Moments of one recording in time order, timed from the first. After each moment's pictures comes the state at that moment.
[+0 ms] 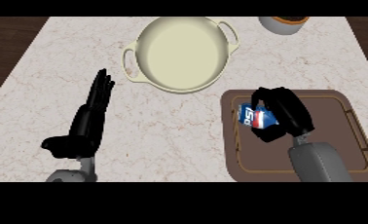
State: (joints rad) left arm -0.04 0.09 -0.12 -1.56 0.05 0.16 -0.13; right arm -0.23 -0.18 0.06 -1.29 1.01 -0.02 -0.30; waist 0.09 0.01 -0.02
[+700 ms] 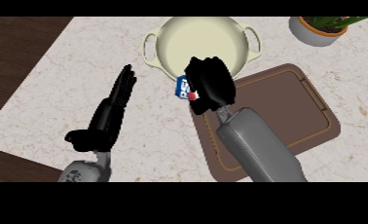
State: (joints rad) left arm -0.11 0.06 -0.20 -1.53 0.04 0.11 -0.11; right arm -0.62 -0.01 0.43 -1.24 1.12 -0.05 0.32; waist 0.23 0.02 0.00
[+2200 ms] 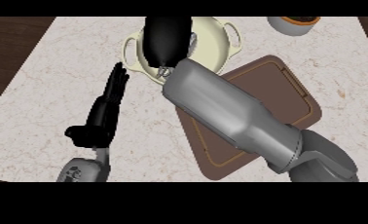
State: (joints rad) left arm -0.12 0.05 -0.16 -1.50 0.01 0.17 -0.12; right arm -1.27 -0.01 0.73 -0.83 0.93 -0.25 1.08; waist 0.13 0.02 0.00
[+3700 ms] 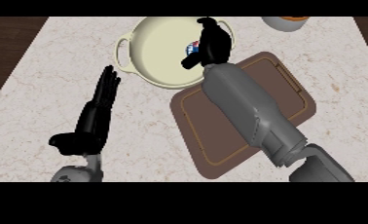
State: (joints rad) left arm -0.07 0.06 -0.14 -1.57 0.02 0.17 -0.11; right arm -1.13 0.00 0.48 -0.46 0.46 -0.66 0.61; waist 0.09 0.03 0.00
